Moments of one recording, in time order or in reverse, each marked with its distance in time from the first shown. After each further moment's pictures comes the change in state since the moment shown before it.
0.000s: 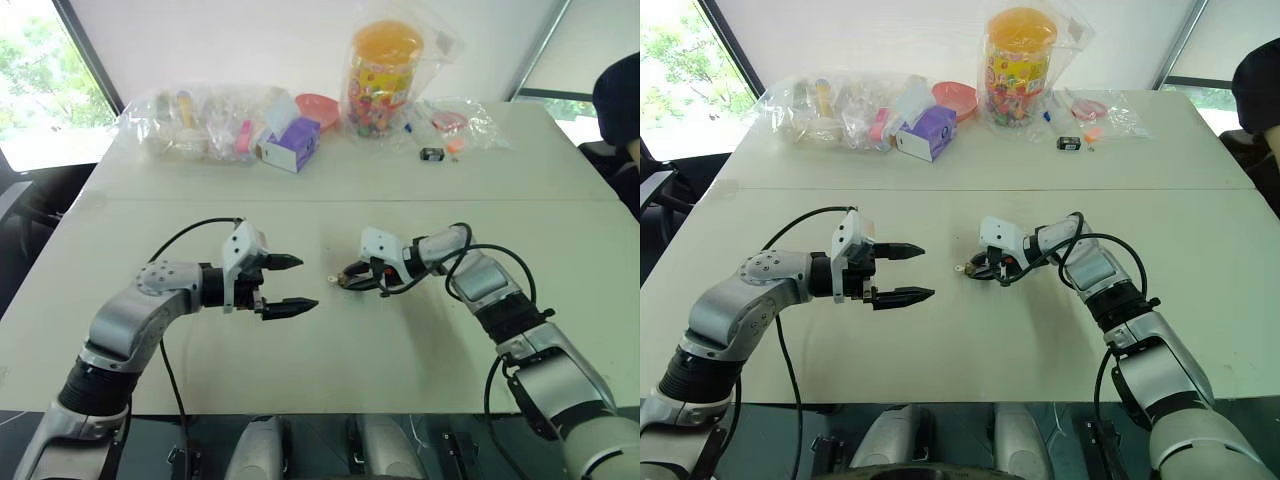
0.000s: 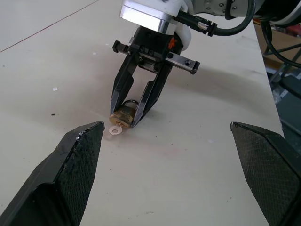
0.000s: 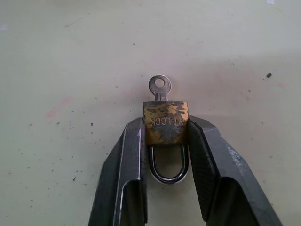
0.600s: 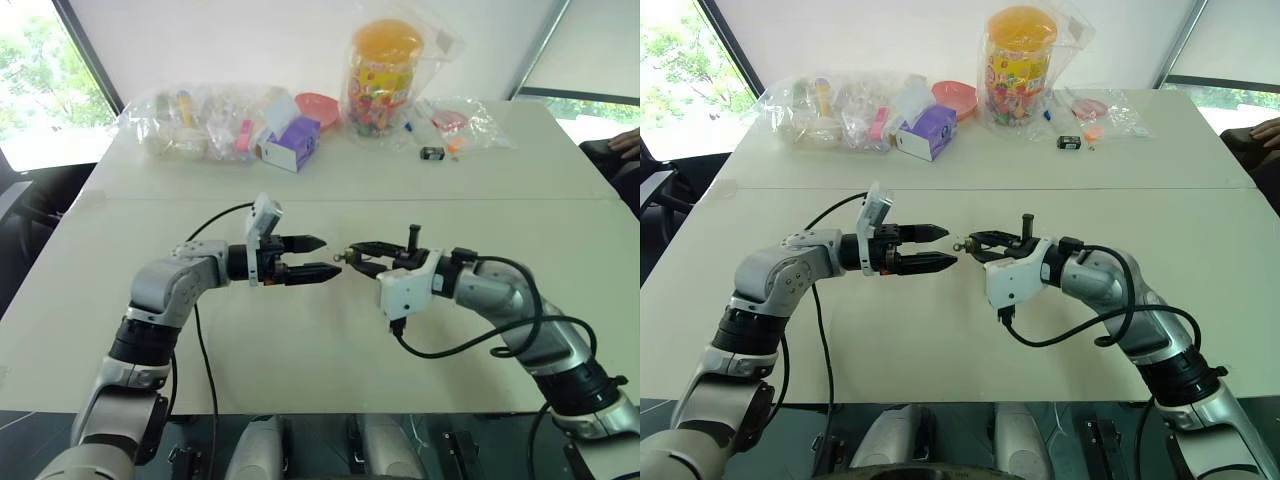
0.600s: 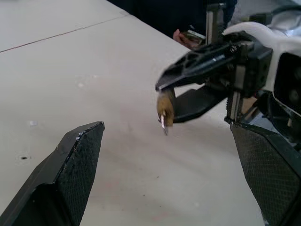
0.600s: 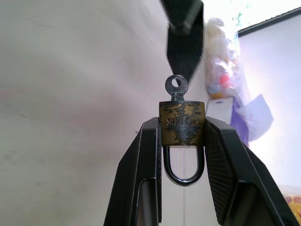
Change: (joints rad) left arm -0.224 -0.185 0.001 0.312 -0.099 0.131 -0.046; right arm 0.378 -0.173 -0.168 -0.673 -0.367 -0.448 -0.456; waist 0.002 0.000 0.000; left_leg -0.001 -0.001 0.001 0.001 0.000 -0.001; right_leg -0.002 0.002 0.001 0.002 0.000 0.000
